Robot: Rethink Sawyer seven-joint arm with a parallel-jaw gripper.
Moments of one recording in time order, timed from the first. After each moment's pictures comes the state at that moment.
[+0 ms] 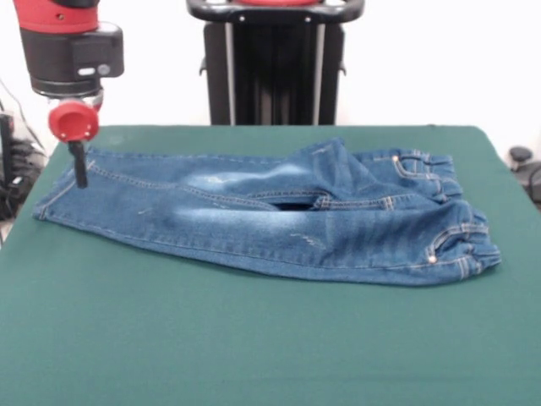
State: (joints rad) arm -0.79 -0.64 0.20 1.72 -0.42 0.41 2.69
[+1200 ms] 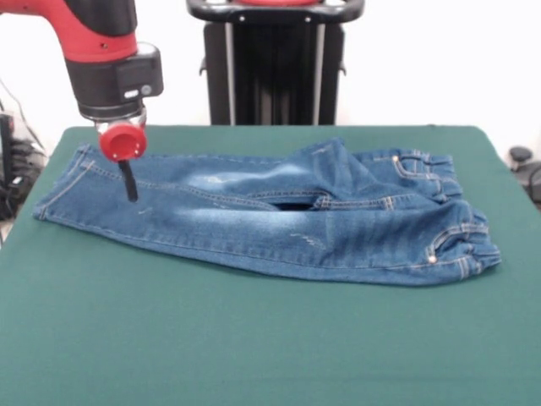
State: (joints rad) arm -0.79 -0.57 0.24 1.75 -0.43 0.41 2.69
